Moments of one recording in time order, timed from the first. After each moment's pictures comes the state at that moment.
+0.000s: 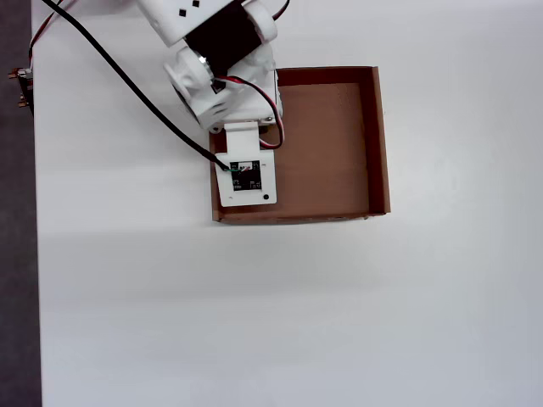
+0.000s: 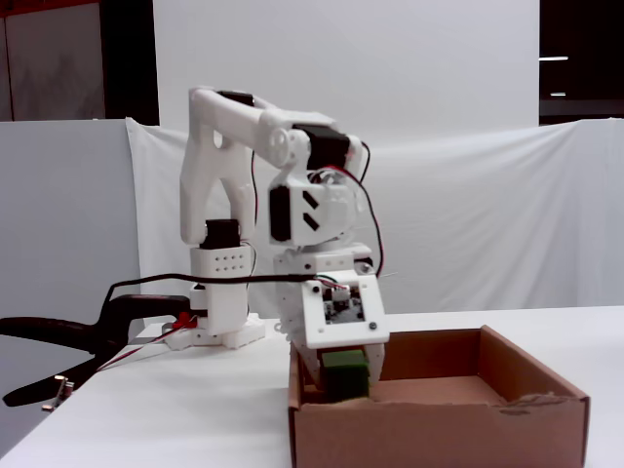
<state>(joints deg) -32.9 83.1 105.6 54.0 -39.0</state>
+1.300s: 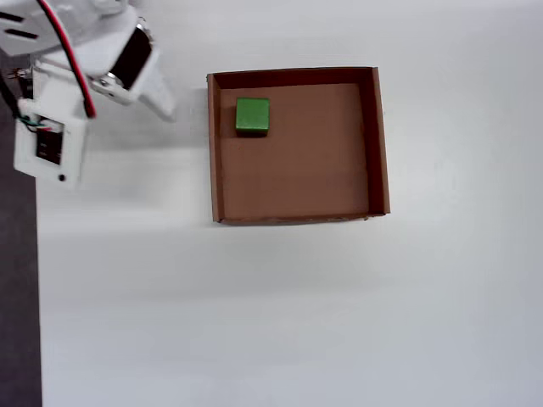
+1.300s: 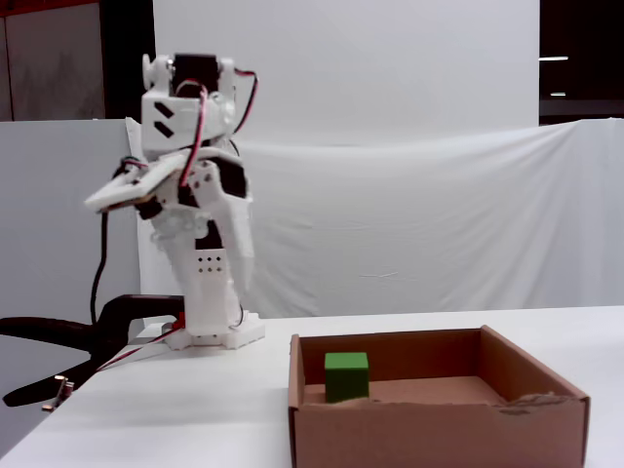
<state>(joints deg) -4.9 126.0 122.8 67.2 -37.4</state>
